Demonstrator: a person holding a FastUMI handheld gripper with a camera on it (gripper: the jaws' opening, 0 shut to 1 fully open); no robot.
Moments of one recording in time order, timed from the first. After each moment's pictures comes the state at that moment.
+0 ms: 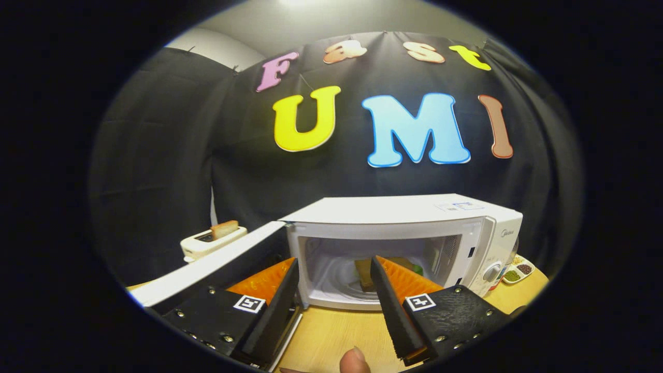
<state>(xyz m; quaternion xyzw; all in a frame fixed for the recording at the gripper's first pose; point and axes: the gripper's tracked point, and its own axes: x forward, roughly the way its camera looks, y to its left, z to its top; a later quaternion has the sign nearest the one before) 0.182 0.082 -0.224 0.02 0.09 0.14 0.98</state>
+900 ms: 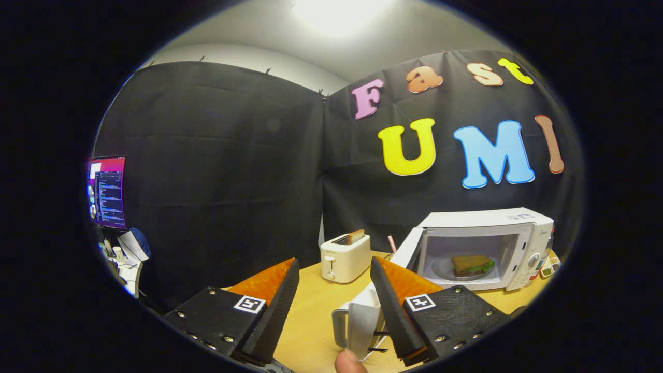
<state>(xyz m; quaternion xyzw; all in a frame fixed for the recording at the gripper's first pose) -0.039 0.200 -0.172 0.03 0.06 0.38 0.92</state>
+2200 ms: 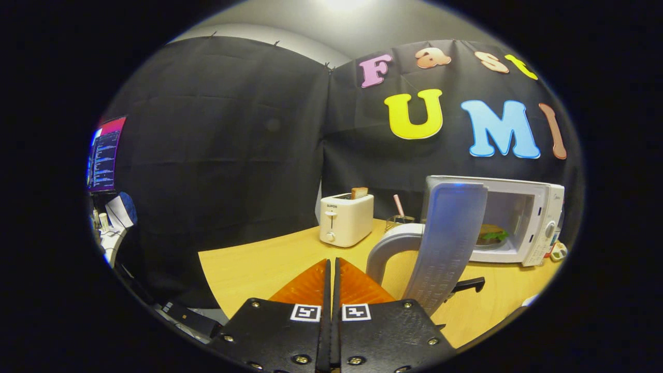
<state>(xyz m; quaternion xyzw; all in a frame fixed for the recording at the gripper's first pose) -0.027 0.202 -0.287 -0.01 0.10 0.34 0.93</state>
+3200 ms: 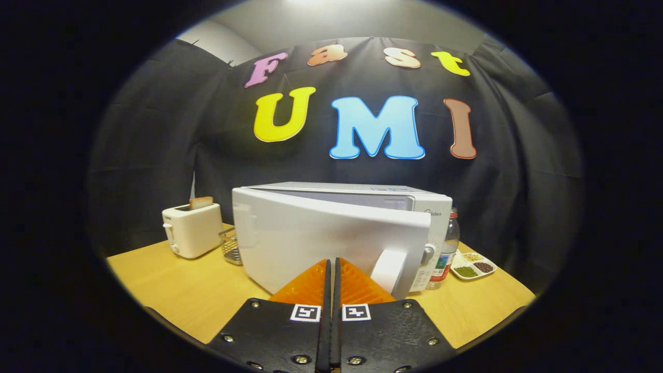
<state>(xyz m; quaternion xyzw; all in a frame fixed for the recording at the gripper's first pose) 0.167 -0.054 -0.288 -0.01 0.11 0.05 0.99</state>
